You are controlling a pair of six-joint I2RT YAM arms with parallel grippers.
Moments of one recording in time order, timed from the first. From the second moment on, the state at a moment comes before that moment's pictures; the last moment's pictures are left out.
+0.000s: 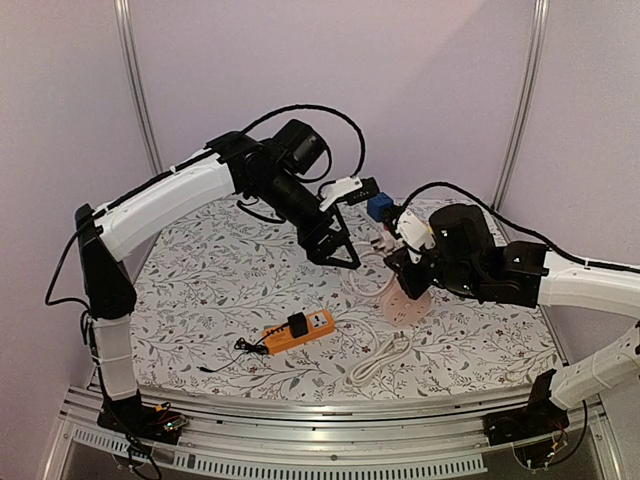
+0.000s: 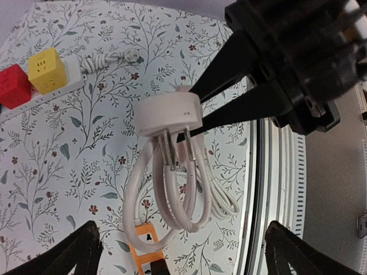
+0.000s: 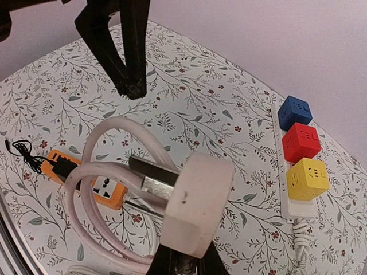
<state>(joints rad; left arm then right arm) -0.86 1.99 2.10 -1.07 0.50 0.34 0.97 1.26 0.97 -0.24 0.30 0.01</state>
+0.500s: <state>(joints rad) -0.87 1.99 2.08 -1.03 0.37 0.36 1.00 1.26 0.99 -0.18 0.25 0.03</state>
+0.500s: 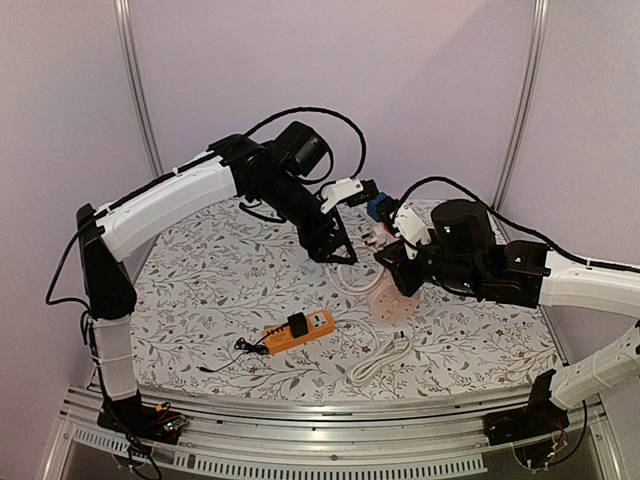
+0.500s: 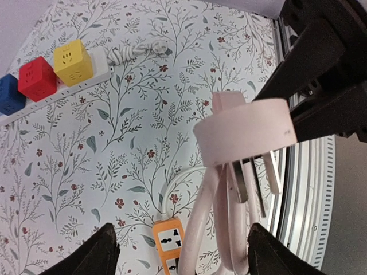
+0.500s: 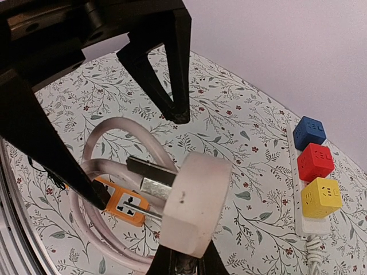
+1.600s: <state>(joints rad) -0.96 1.99 2.22 -1.32 0.51 0.69 0.90 0.89 0.95 -0.21 -0.31 -0.27</state>
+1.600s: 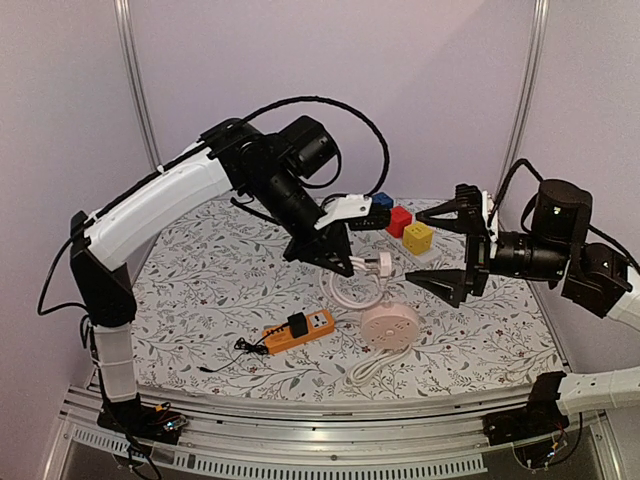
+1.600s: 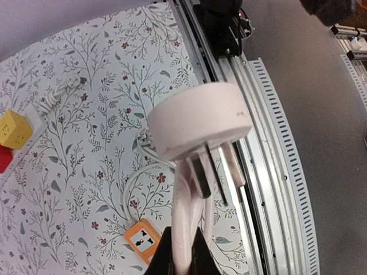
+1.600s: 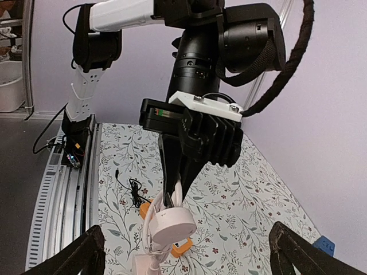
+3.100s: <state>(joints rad) -0.95 1.98 2.26 -1.28 0.40 0.62 0.84 1.02 0.99 -0.40 -0.24 -0.16</state>
